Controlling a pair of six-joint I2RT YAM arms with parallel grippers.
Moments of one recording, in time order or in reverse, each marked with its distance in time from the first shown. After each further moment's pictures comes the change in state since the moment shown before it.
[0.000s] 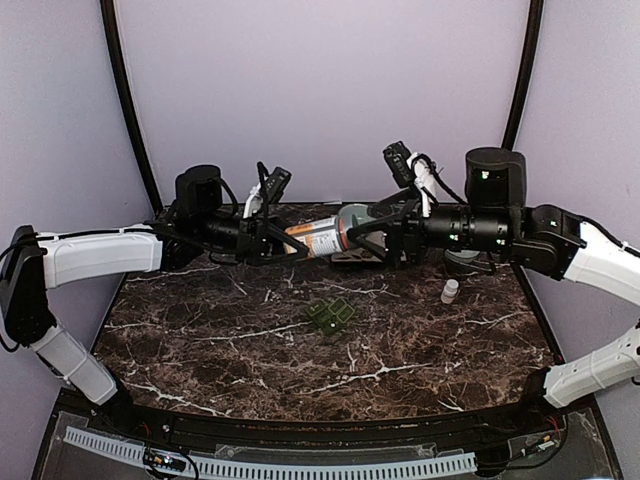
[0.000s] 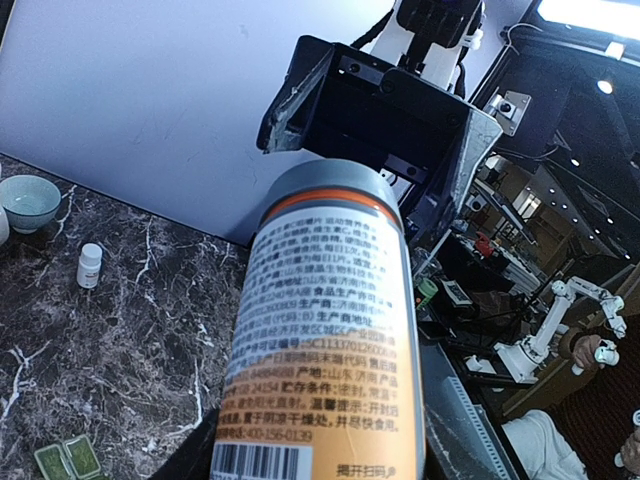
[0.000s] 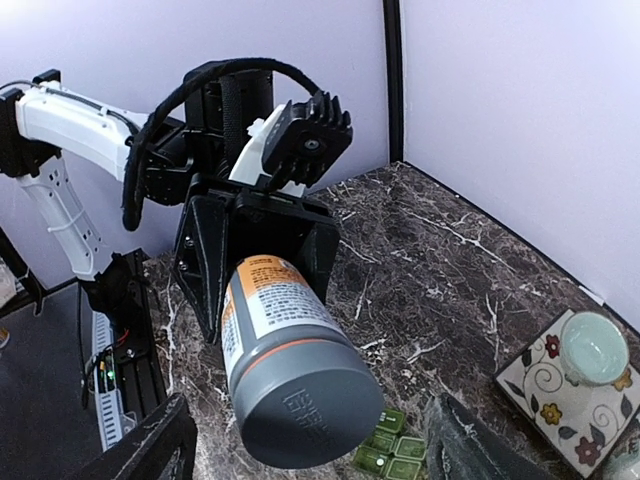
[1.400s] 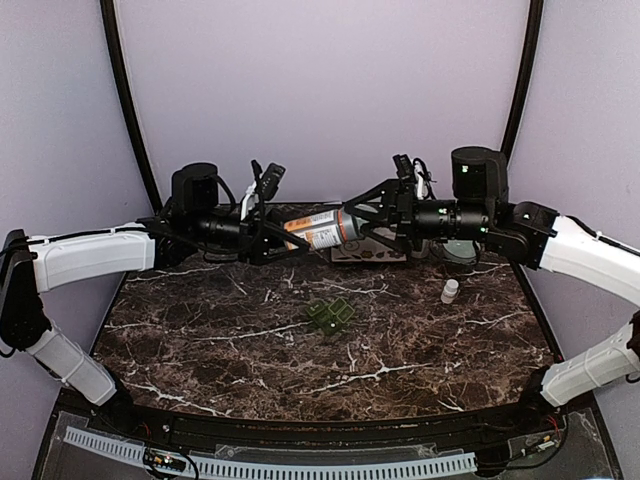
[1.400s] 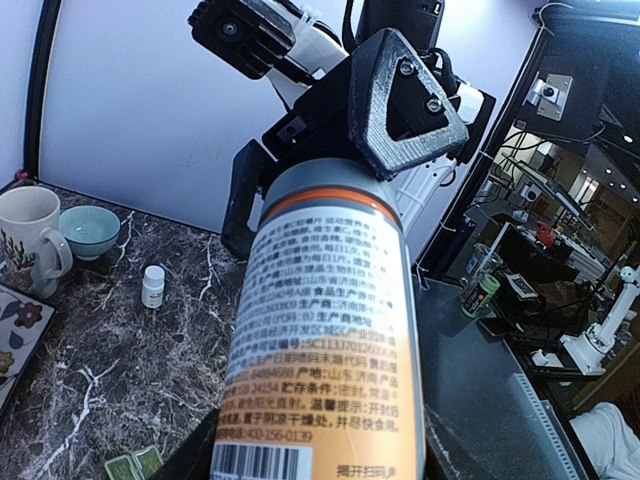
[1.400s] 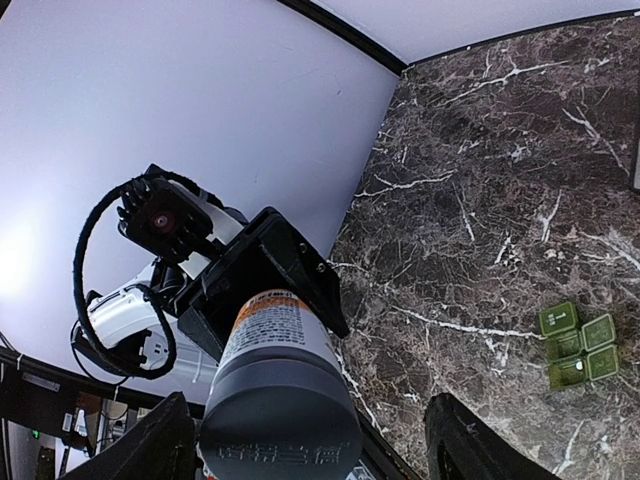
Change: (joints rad) left arm 0.000 -0.041 0.004 -0.093 -0.140 0.195; right arm -0.155 0.087 -0.028 0.108 -0.205 0.873
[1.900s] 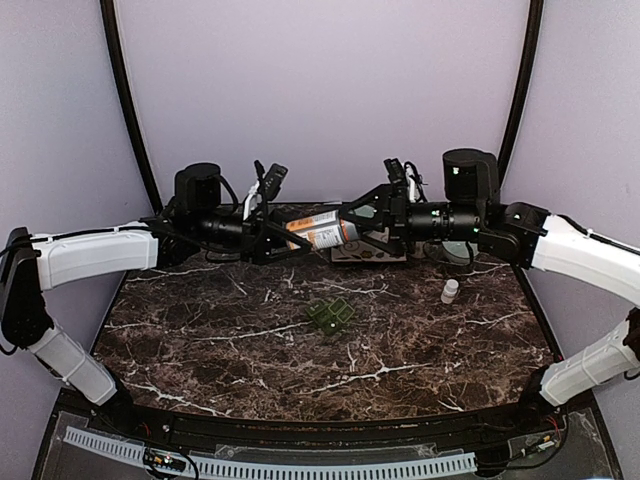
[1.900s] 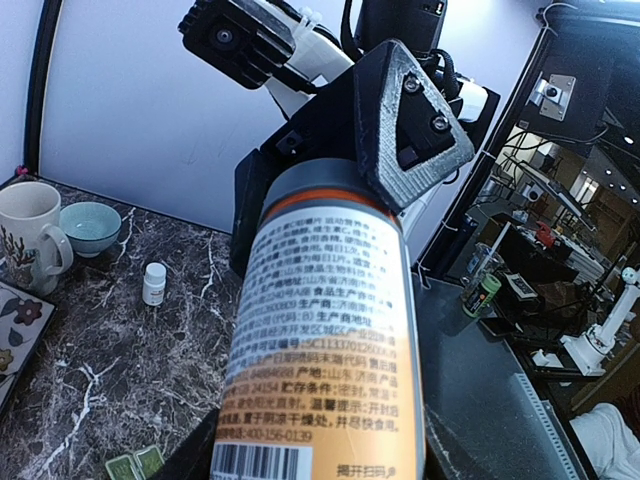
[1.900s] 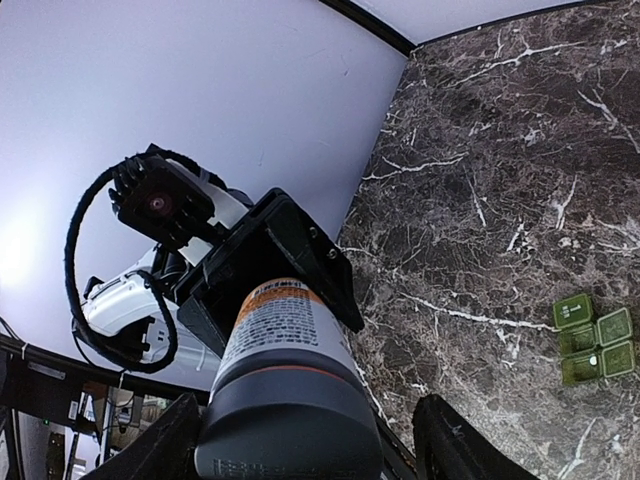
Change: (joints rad) left arm 0.000 0.018 0.012 -0.002 0.001 0.001; right arm 0.006 0.035 0.001 0.026 -0.051 0.007
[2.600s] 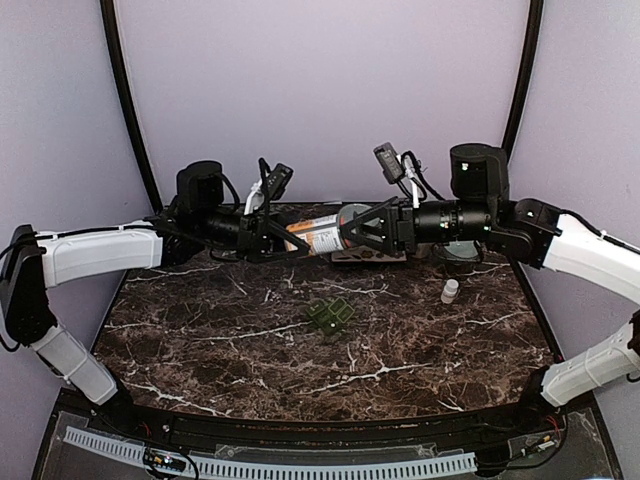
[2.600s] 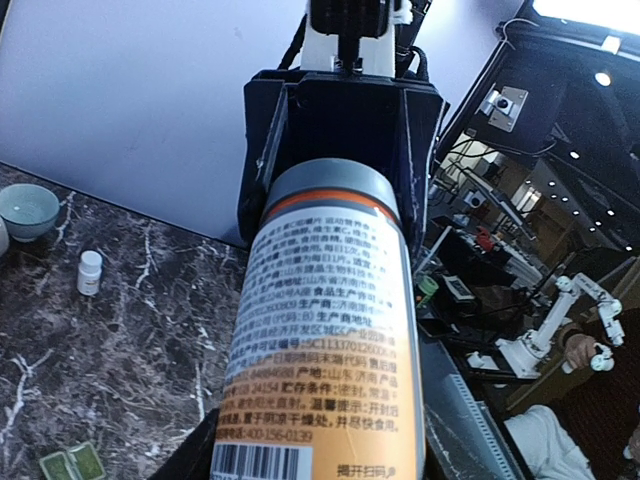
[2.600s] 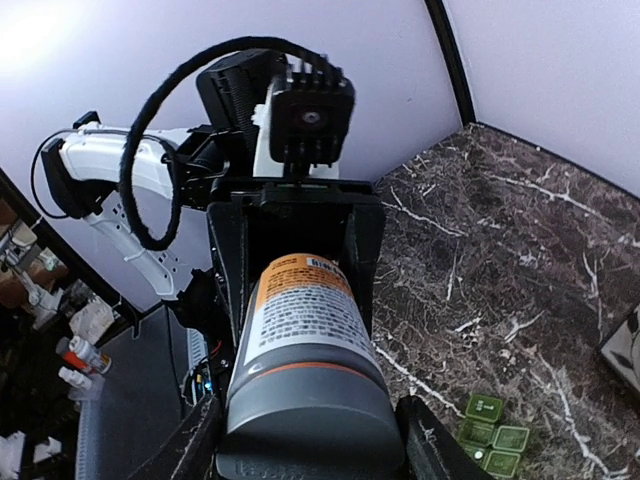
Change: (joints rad) left arm 0.005 0.022 0.017 0.053 0.130 -0.156; right arm 0.032 -0.022 0.046 -0.076 -0.051 -0.590
